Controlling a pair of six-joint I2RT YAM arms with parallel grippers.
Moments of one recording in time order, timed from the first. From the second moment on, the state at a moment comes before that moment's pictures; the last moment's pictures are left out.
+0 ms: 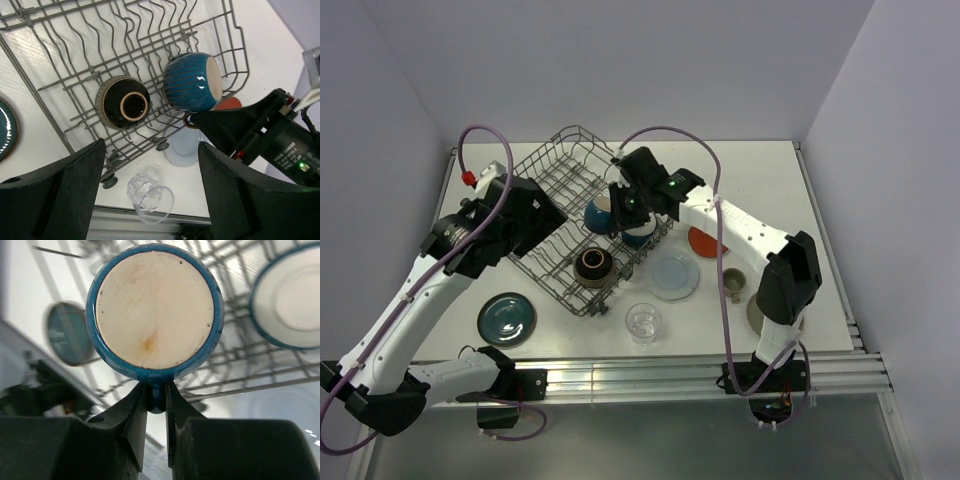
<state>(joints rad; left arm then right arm) -0.61 1.11 1.41 -1.07 -0.36 -1.12 0.73 1.77 1.67 -0.72 -0.20 0.50</state>
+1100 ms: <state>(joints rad) -0.59 1.08 1.34 -1.08 -0.31 -1.03 0.82 2.08 1.67 -0.64 0.14 0.34</state>
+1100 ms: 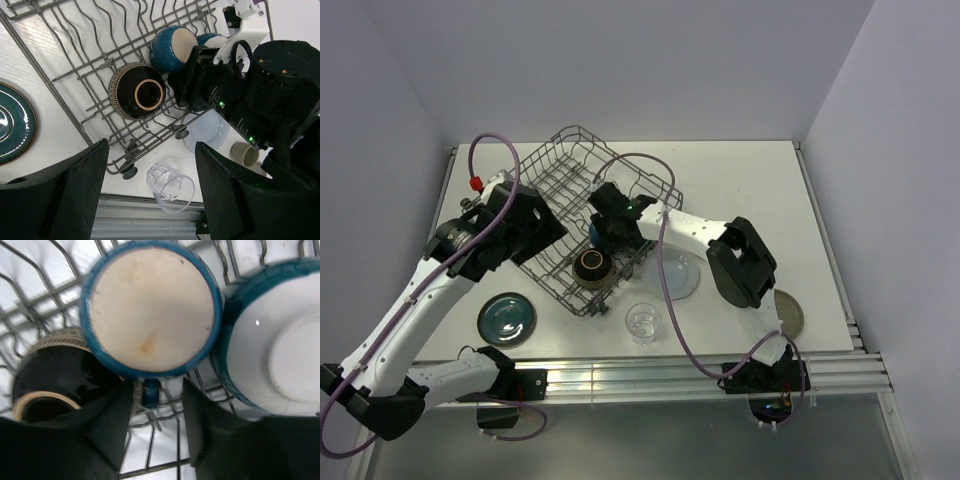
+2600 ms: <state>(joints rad) -0.90 2.03 2.03 -0.99 0.12 -0.80 0.12 0.99 0.78 -0.82 0.06 0.62</state>
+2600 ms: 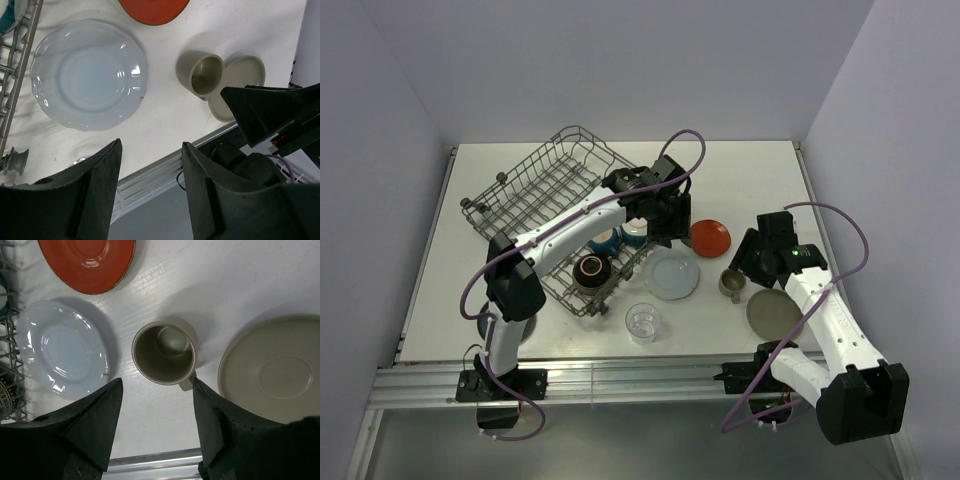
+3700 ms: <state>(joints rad) -0.86 1.91 1.99 -1.02 0.12 -0.74 0.16 1.20 0.71 -0.77 0.15 0.73</state>
